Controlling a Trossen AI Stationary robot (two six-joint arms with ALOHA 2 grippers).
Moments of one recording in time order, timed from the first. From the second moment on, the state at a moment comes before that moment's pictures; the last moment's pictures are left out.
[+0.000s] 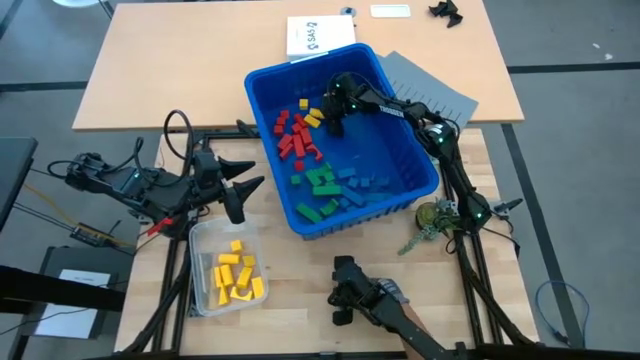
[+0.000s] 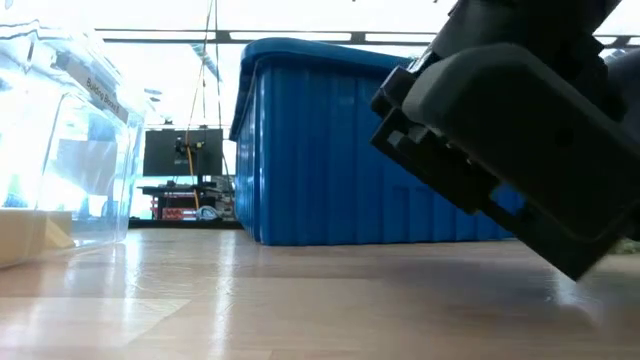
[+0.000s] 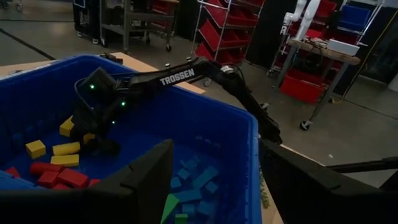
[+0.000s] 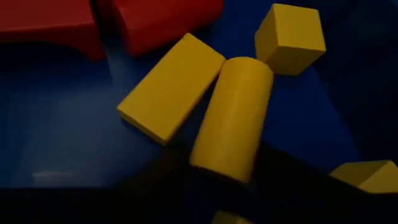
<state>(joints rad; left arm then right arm) -0.39 0.96 1.21 -0.46 -0.89 -0.45 -0.82 2.45 1.98 -0.35 -0.27 -0.78</state>
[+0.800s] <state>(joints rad) -0.39 0.96 1.21 -0.46 -0.89 -0.45 -0.73 2.19 2.01 -0.59 -0.22 -0.65</state>
